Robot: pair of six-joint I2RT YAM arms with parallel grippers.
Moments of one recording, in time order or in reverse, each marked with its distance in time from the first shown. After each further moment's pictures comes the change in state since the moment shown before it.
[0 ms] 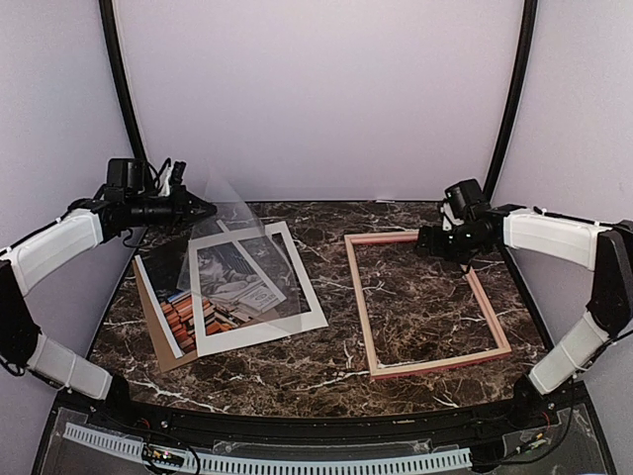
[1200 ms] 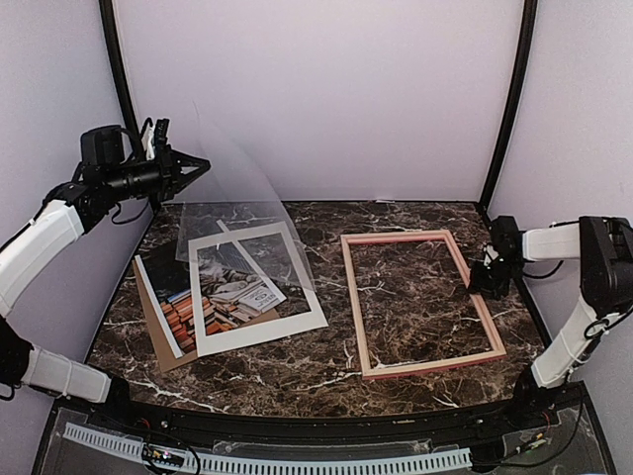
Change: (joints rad) left arm -0.062 -0.138 0.135 0.072 -0.053 -0.141; right arm -0.441 0.094 -0.206 -0.013 -0.085 -0.091
